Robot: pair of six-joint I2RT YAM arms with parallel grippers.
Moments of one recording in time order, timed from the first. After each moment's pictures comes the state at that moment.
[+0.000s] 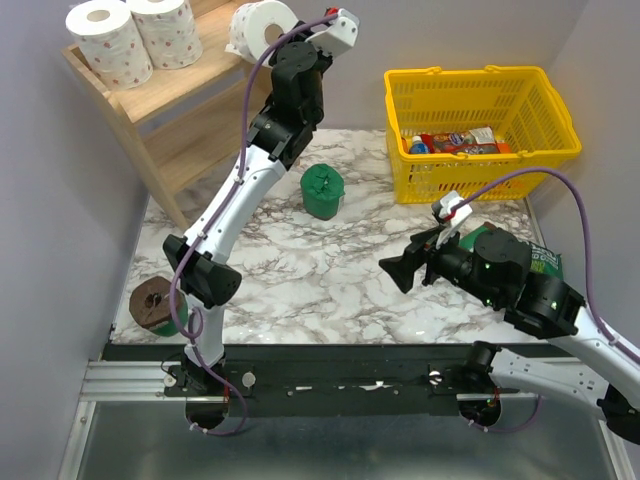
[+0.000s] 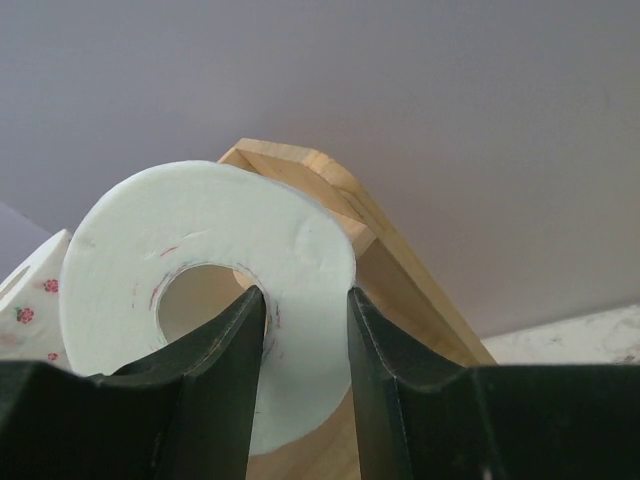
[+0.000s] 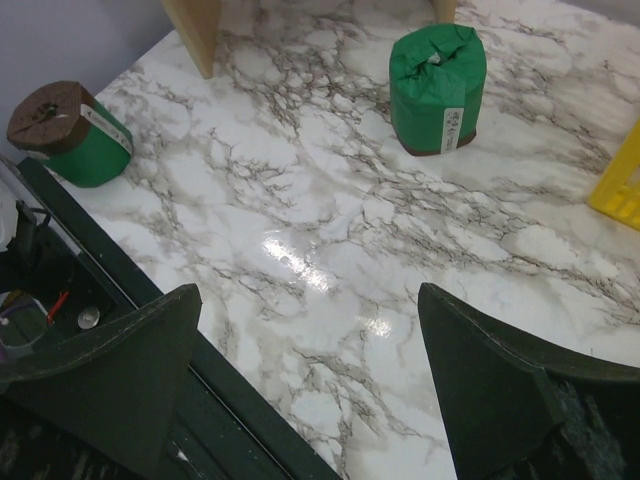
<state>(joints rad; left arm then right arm) -0.60 1.97 2.35 -0.19 -0.65 0.71 0.96 0.72 1.04 -0.57 0.19 0.20</state>
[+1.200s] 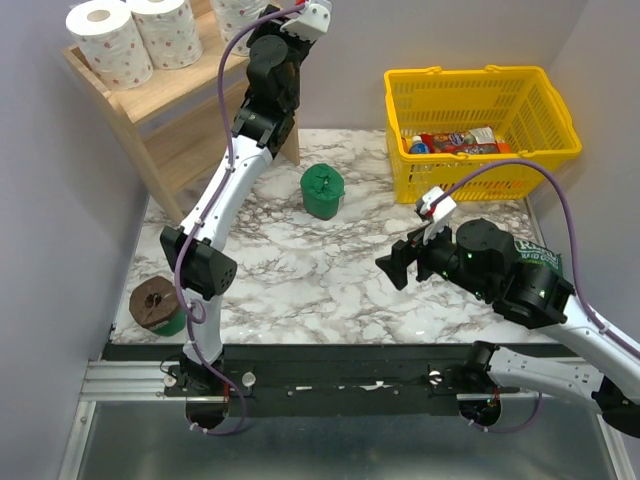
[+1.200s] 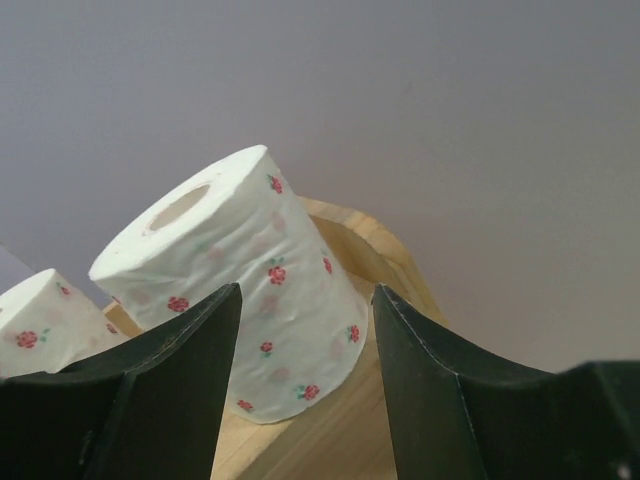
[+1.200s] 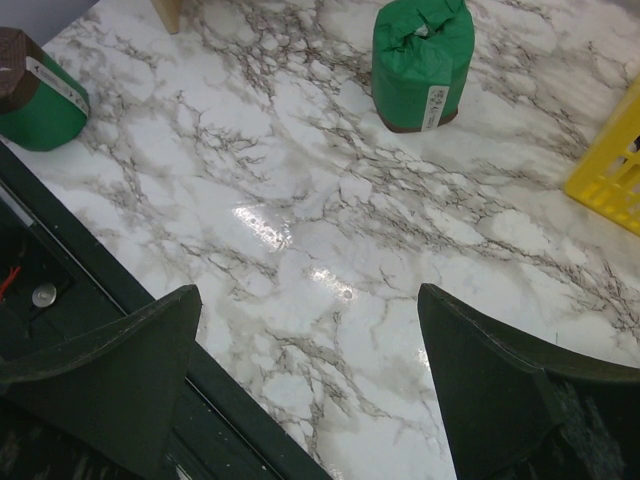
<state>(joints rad) -0.47 2.00 2.32 0.03 -0.46 0.64 0.96 0.82 1.10 -0.63 0.21 0.14</state>
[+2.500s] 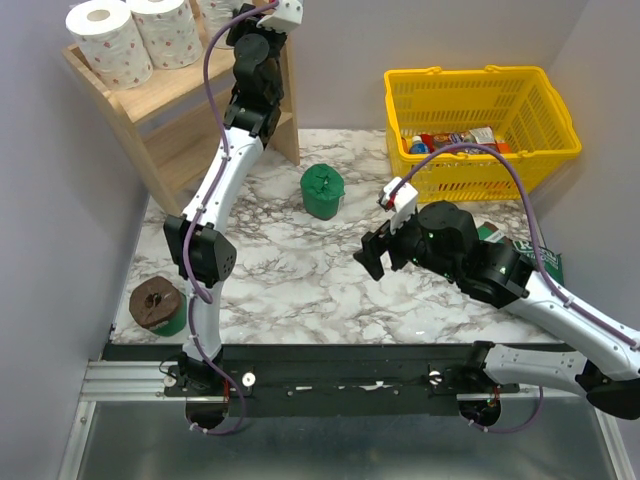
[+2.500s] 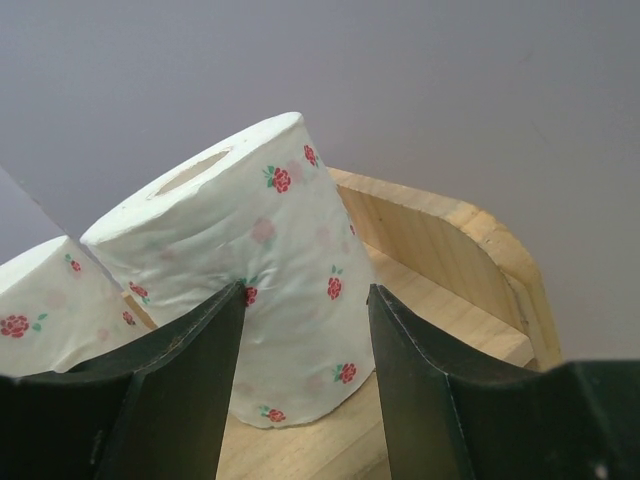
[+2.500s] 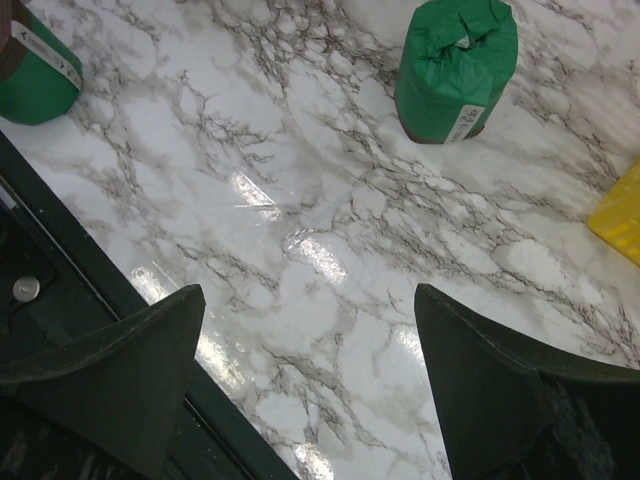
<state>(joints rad) -0.35 2.11 2.36 0.15 -0.49 0.63 0.96 1.02 1.18 -0.58 0.15 0.08</state>
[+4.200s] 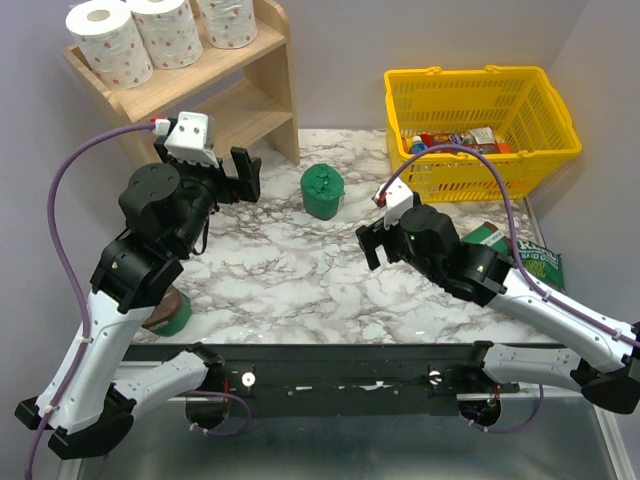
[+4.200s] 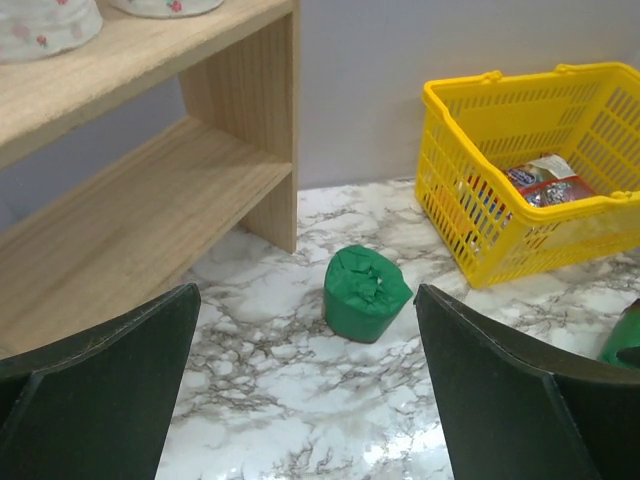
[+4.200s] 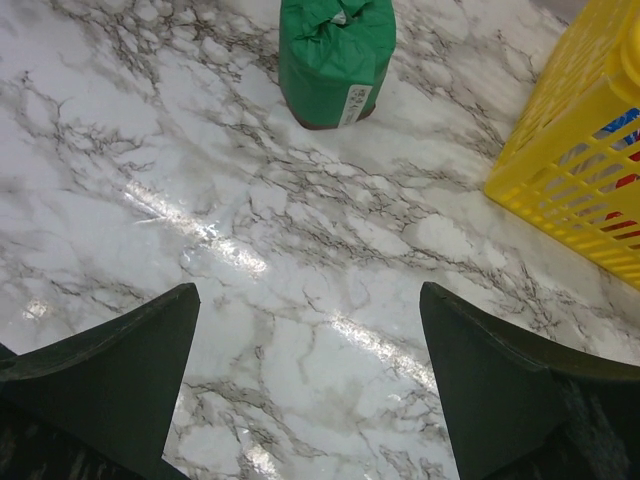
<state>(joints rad) -0.58 0.98 1.53 -0.55 -0.32 -0.09 0.96 1.07 1.10 -0.49 0.40 0.04</state>
